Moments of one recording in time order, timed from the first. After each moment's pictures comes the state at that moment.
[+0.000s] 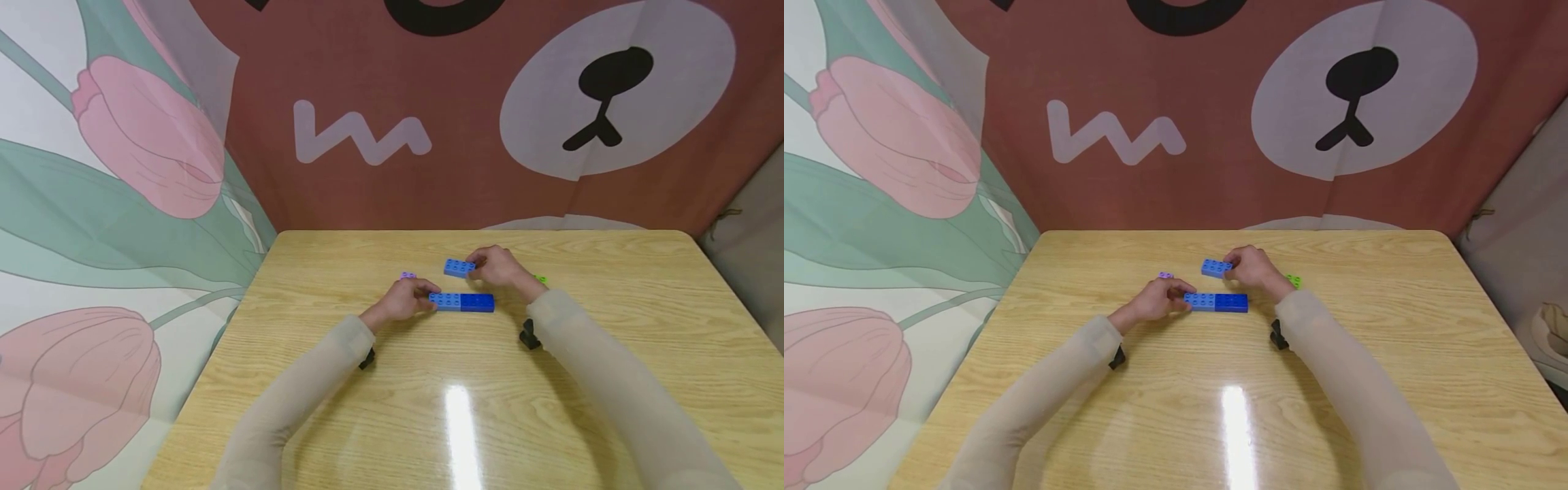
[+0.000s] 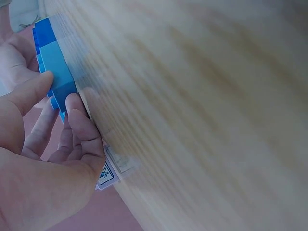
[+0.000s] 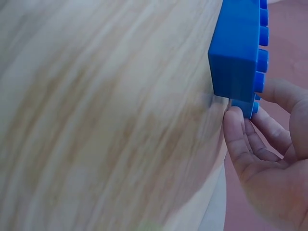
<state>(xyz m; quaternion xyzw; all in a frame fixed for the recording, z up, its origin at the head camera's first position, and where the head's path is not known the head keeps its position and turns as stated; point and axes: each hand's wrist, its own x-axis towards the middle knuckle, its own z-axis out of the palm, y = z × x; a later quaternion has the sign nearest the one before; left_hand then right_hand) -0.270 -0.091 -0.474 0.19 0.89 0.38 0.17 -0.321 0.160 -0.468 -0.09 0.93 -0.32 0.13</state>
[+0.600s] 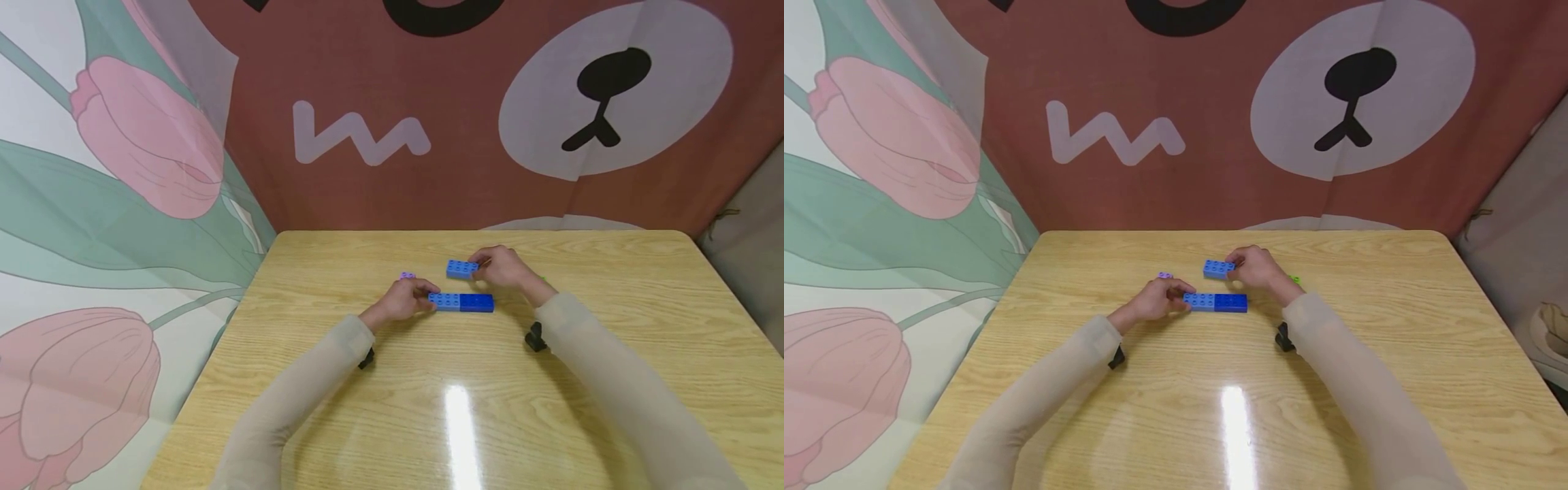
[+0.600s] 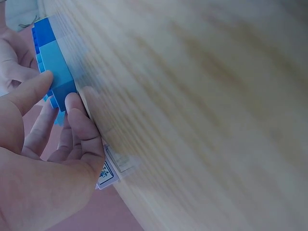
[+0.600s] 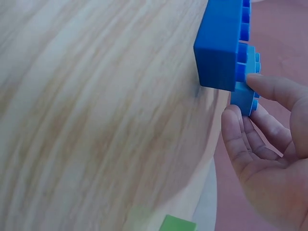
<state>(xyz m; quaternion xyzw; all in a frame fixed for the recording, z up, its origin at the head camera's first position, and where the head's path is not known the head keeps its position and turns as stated) -0.270 -0.091 -0.473 0.20 0.89 0.37 0.17 -0.314 0.170 -0.462 -0.12 0.93 -0.33 0.10</state>
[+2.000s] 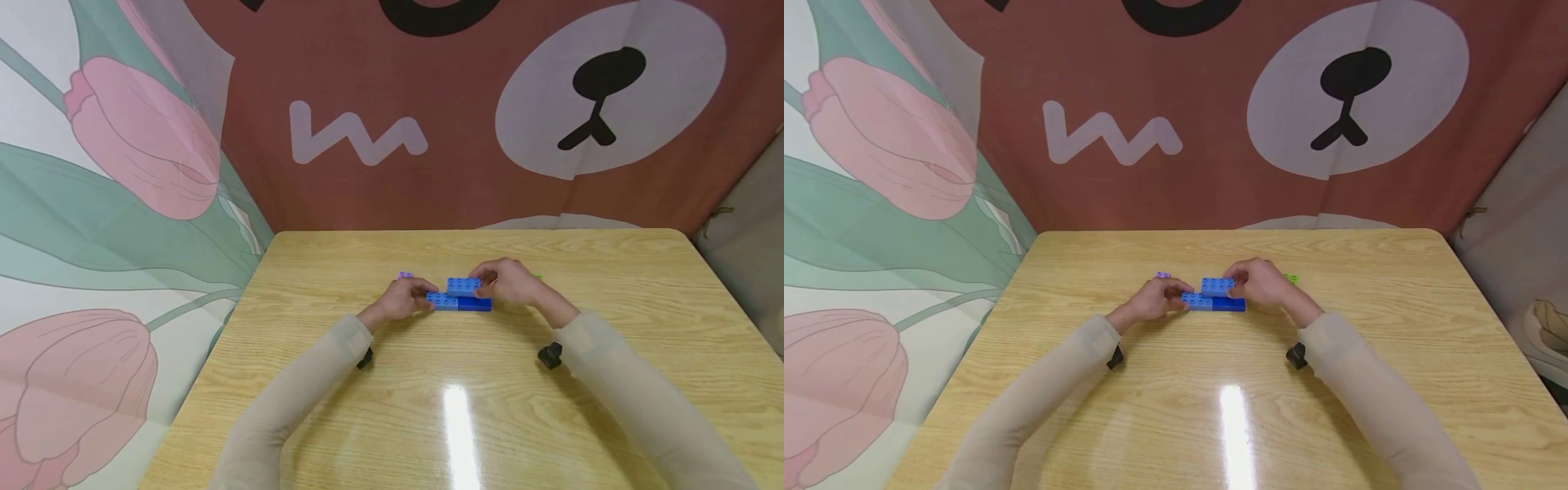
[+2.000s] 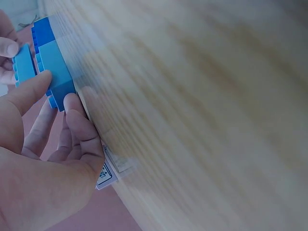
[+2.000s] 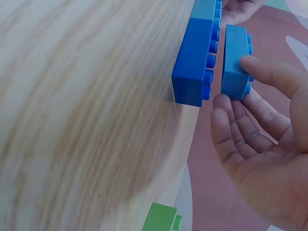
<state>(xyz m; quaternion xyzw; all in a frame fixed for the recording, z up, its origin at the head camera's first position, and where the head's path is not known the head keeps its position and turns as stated) -0.271 -0.092 -0.475 0.20 0.89 0.38 0.17 -0.272 0.182 -0.450 -0.17 0.92 -0.33 0.11</state>
